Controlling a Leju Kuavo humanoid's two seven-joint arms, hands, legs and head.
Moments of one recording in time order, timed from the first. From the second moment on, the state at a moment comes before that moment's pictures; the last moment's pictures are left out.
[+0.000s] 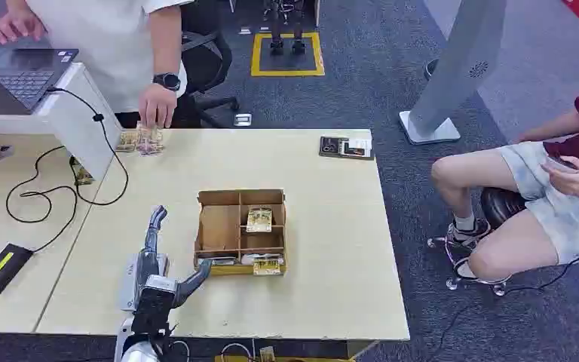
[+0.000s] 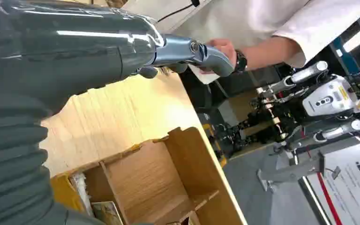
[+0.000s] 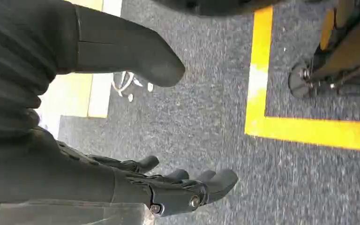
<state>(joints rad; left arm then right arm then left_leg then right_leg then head) -0.03 0.04 -0.45 -1.45 -0.20 0.53 -0.28 -0.02 0.17 -1.20 -0.30 1.31 -0.12 -0.05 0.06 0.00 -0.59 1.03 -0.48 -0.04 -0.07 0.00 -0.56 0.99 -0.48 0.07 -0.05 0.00</state>
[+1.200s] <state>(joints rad) -0.13 -0.01 -0.41 -1.41 -0.55 0.69 -0.34 -0.02 0.17 -1.21 -0.32 1.31 -0.09 -0.03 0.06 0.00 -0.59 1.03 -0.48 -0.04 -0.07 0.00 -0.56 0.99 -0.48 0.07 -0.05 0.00</state>
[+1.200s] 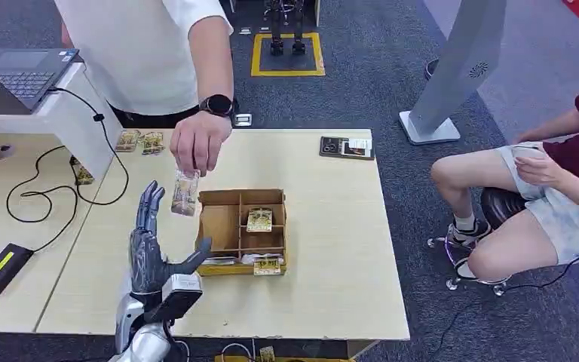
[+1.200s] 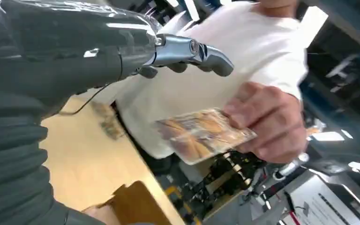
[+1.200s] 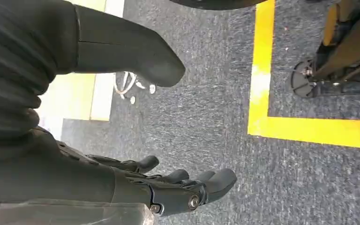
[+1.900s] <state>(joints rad) -0.19 -0.29 0.00 -1.31 -0.86 0.69 -0.52 -0.05 0.13 -1.17 -0.25 1.33 -0.12 -0.02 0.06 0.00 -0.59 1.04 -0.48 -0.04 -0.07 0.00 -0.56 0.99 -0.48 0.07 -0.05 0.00</state>
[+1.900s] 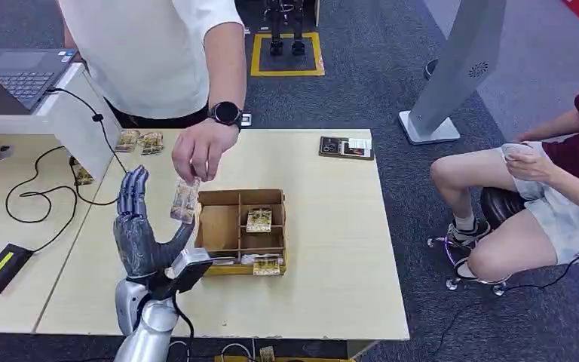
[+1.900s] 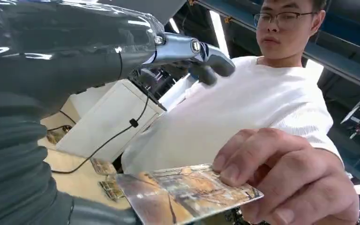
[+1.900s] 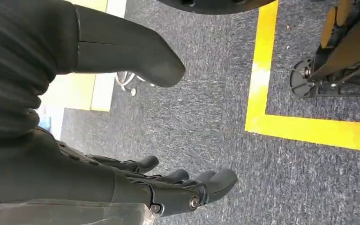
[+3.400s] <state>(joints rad) -0.18 -0.28 0.07 -1.29 -1.12 0.69 -0.36 -0.05 0.13 -1.15 -0.24 1.34 -0.13 -0.02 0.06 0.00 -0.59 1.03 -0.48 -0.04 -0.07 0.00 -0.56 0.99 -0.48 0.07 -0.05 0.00</state>
